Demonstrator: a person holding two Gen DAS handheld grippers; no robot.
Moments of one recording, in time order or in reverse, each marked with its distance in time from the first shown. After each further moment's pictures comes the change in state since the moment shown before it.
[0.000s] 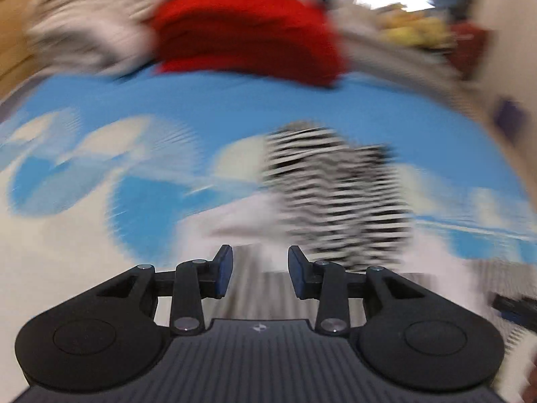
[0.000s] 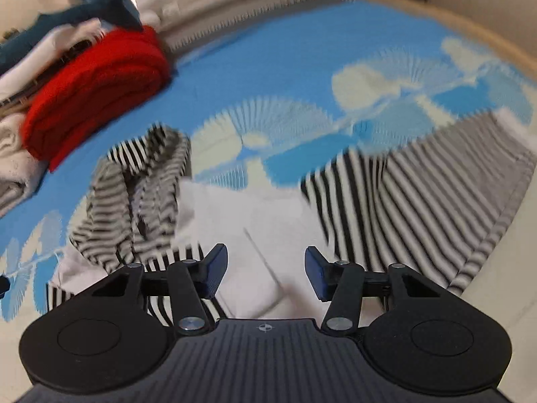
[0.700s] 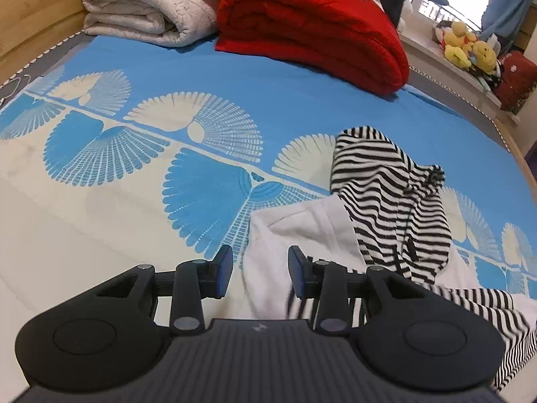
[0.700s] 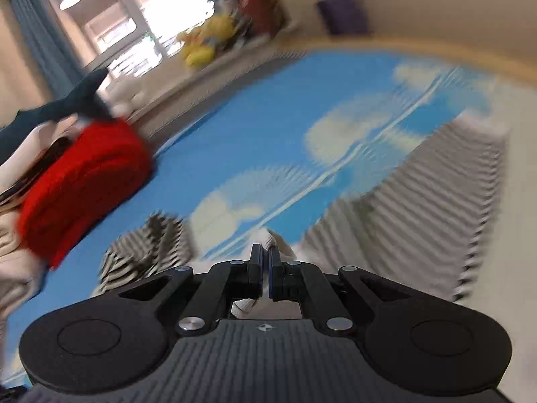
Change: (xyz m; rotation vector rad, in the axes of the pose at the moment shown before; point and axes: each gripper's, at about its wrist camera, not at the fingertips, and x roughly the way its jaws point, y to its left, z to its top) left arm -0.001 0.055 0.006 -0.134 0.043 0.018; right arm -0.042 0.013 -0.015 0.219 -0.319 -0.066
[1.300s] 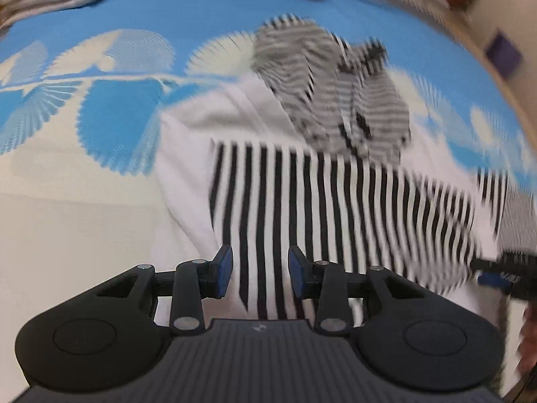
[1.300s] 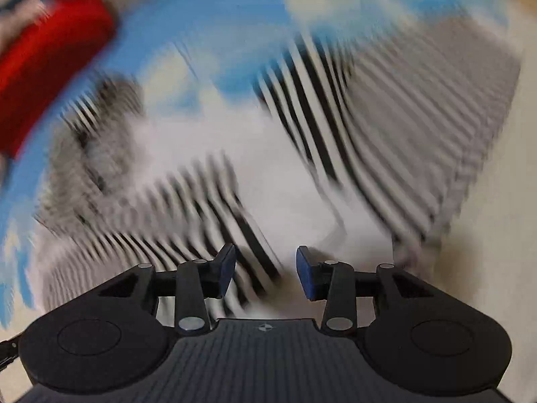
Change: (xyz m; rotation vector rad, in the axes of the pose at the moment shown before) left arm 0.035 -0.060 -0.073 0.259 0.236 -0.109; right arm 0.074 -0.036 -0.039 -0.065 0.568 -0.104
